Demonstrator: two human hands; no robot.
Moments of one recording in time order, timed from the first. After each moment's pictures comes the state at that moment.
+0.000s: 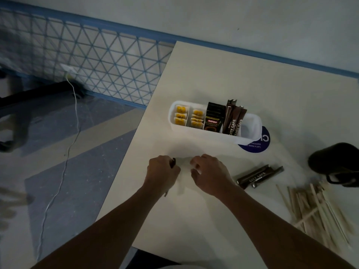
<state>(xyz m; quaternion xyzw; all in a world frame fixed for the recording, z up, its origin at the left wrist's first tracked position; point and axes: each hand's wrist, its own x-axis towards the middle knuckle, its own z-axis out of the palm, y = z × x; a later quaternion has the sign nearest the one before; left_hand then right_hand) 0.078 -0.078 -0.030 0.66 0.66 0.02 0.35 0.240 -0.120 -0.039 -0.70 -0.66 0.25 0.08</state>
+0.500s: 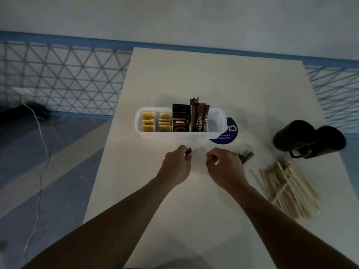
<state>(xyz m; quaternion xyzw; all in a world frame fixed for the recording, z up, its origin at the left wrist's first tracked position) 0.176 -0.078 -0.009 0.75 0.52 0.04 0.41 0.313 -0.157 -0.021 -0.84 -0.48 0.19 0.19</state>
